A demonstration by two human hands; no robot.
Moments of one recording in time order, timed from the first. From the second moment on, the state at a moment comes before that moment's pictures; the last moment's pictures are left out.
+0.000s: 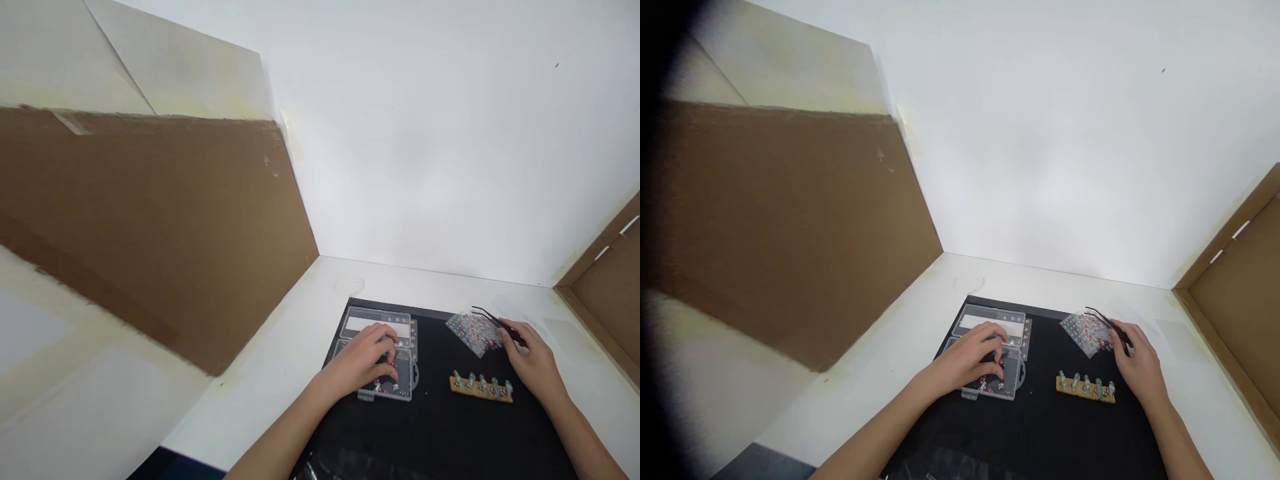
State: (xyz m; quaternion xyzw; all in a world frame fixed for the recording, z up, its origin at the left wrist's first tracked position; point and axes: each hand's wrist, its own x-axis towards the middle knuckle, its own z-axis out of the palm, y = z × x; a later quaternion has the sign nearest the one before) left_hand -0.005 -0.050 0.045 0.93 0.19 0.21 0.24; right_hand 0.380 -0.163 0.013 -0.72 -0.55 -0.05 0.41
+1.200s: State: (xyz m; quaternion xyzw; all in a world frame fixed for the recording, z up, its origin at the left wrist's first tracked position) left_hand -0.009 -0.046 0.049 0.93 0.19 0.21 0.25; right_hand 0.381 -0.163 0.012 -0.73 -0.57 -0.01 0.39
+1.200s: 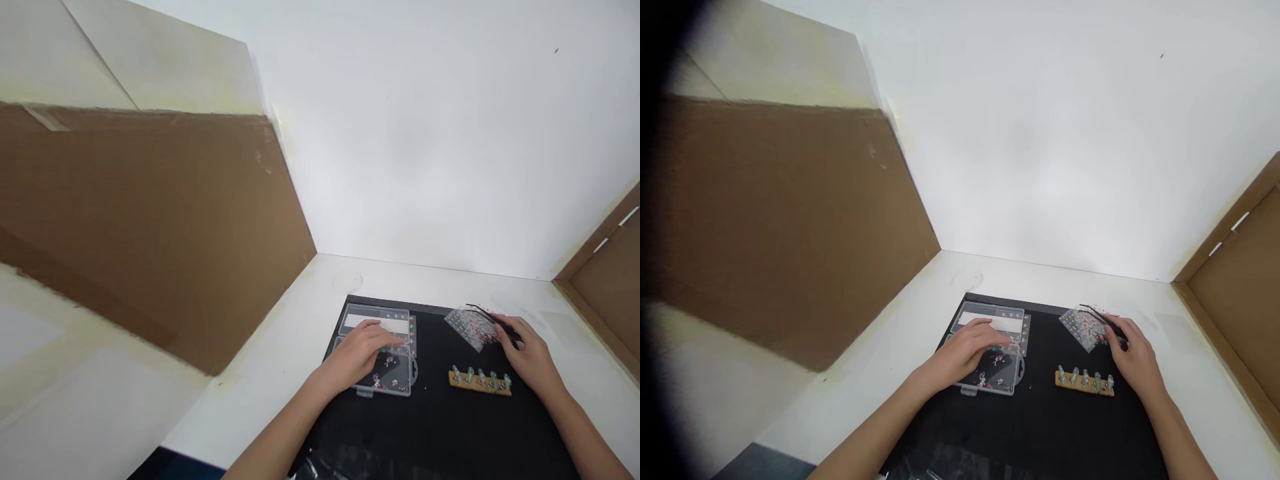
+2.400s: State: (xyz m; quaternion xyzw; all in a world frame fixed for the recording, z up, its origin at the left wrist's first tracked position) left_hand -0.006 -0.057 0.057 0.81 0.20 0.24 0.49; right_hand 0.381 -0.162 0.014 -0.72 -0.59 0.01 0.36
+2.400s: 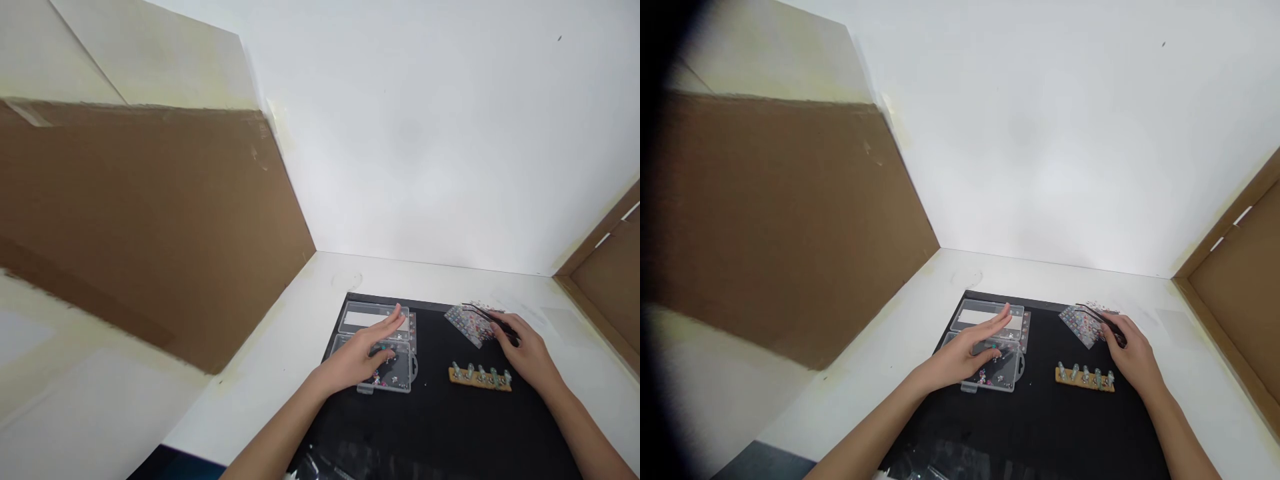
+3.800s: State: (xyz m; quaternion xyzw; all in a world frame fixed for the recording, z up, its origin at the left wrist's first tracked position) left_hand -0.026 -0.018 0.054 0.63 0.48 0.49 0.37; right_hand 0.379 -0.162 0.012 -0.71 -0.60 0.01 0.37
